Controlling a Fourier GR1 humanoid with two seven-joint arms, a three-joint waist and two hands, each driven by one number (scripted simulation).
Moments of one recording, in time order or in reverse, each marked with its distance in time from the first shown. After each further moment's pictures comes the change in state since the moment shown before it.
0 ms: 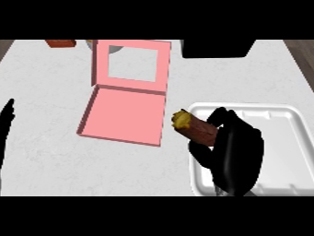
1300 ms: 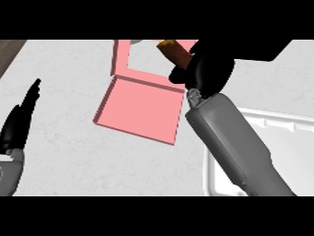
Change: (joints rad) left arm -0.153 -0.043 -0.076 0.027 -0.041 -0.019 0.026; right arm -0.679 -0.008 -0.226 0.648 -0.295 -0.150 0.208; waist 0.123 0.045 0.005
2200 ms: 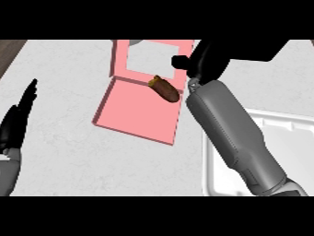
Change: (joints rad) left arm -0.007 0.009 0.021 0.031 0.006 -0.009 -0.019; right arm -0.113 0.002 -0.081 0.311 -0.053 -0.499 -0.117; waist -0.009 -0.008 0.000
